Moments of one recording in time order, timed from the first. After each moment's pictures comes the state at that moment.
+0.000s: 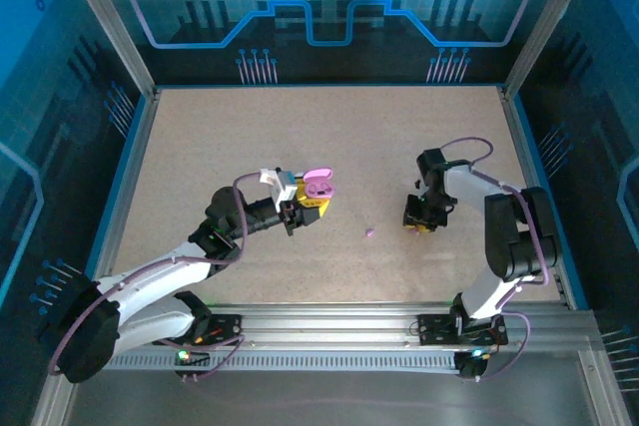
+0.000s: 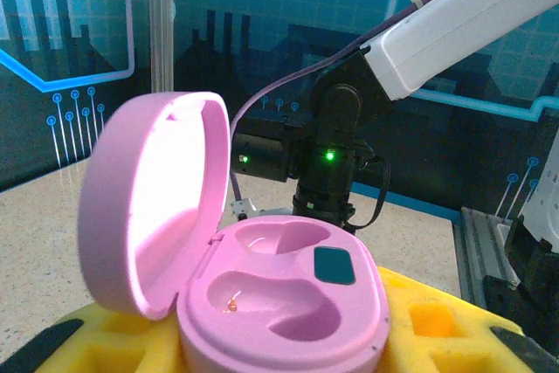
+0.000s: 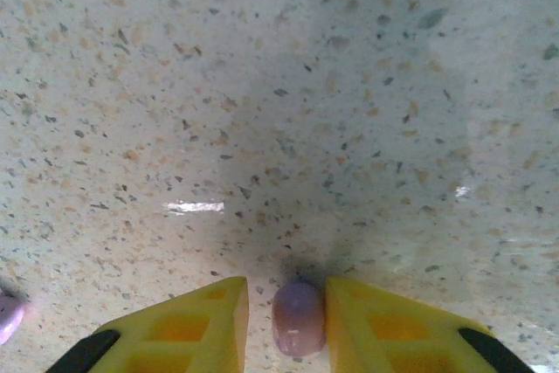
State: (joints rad) left arm -0.63 1.07 0.46 0.67 0.49 -0.14; right arm 0.17 1.66 0.94 -0.83 -0.18 0.39
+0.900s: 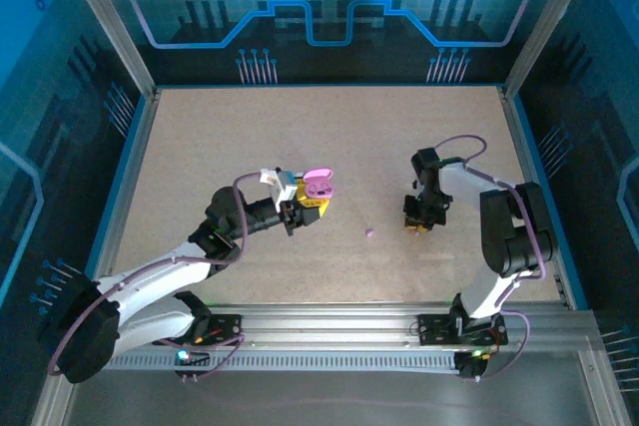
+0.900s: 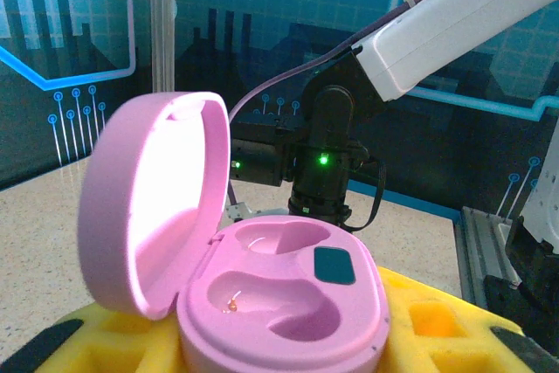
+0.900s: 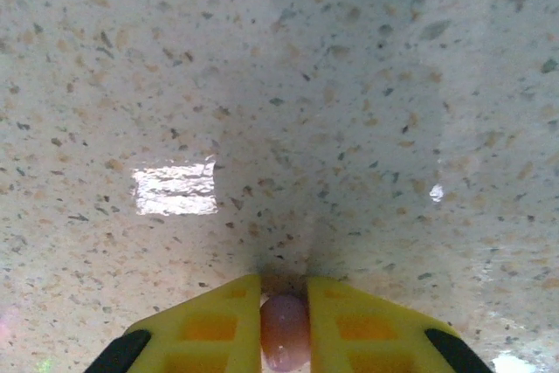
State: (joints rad) left arm -0.62 1.07 0.46 0.67 0.49 -0.14; right arm 0.20 1.70 0.98 -0.86 -0.13 0.39
